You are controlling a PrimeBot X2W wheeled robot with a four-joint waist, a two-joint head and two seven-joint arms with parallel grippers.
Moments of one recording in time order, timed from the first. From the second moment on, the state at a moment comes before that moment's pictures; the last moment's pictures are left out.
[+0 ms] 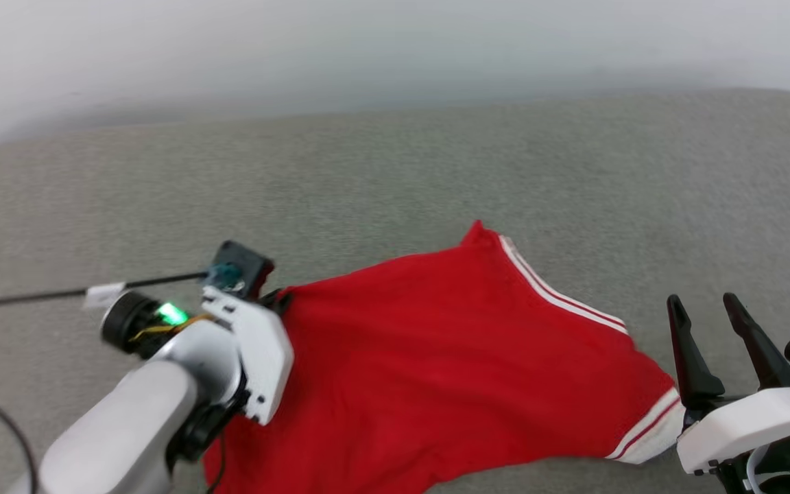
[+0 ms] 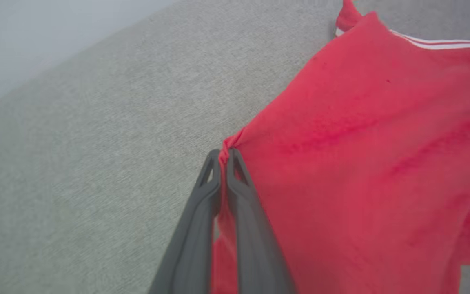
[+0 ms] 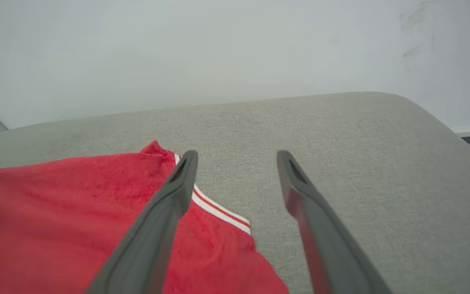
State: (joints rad) left arm -0.55 0.57 -0.78 0.17 -0.65 0.10 0.39; right arm 0.02 -0.05 -0.09 -0.17 0.19 0.13 0.13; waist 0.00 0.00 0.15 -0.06
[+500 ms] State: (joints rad) left arm -0.02 0.53 -0.71 -0.02 -0.89 0.32 0.26; right arm 0.05 -0.05 -0.09 -0.19 0.18 0.13 0.17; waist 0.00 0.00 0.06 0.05
